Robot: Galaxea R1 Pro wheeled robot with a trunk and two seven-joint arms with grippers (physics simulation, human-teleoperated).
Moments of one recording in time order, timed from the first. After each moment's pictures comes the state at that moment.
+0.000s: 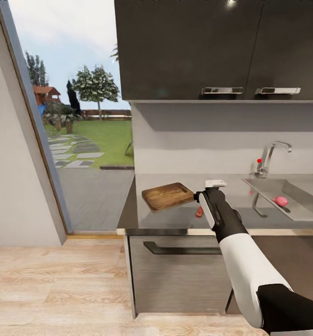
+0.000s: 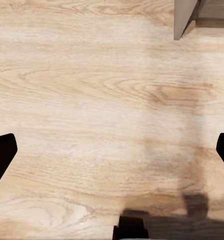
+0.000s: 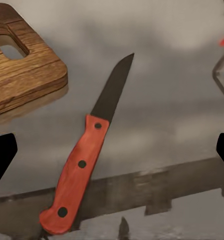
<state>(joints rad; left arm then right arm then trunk) -0.02 0.06 0.07 -0.33 0.02 -0.34 0.00 -0.97 0.12 0.02 -0.90 0.00 0.81 -0.39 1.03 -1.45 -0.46</state>
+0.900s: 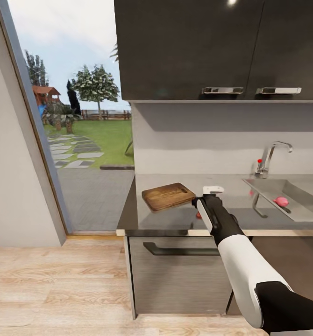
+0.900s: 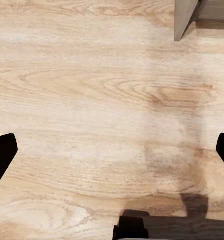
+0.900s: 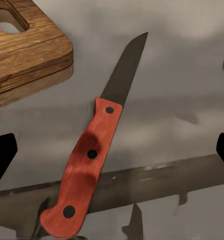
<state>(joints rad) -0.02 0.06 0.07 -0.33 0.02 -0.34 0.00 -0.97 0.12 0.02 -0.78 -0.01 0.71 -0.38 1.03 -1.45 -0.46</state>
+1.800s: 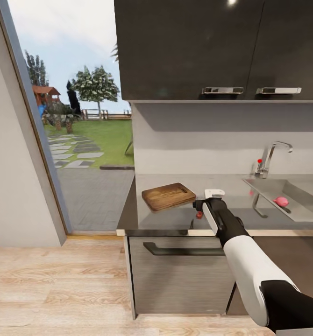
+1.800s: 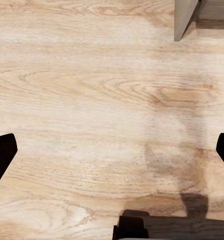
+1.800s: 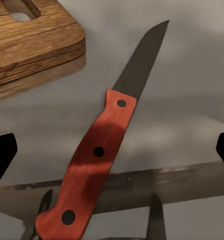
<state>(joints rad) -0.02 0.06 0.07 -0.33 0.02 -0.34 0.00 -0.97 0.07 0.00 -0.72 0.00 0.65 -0.24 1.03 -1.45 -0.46</state>
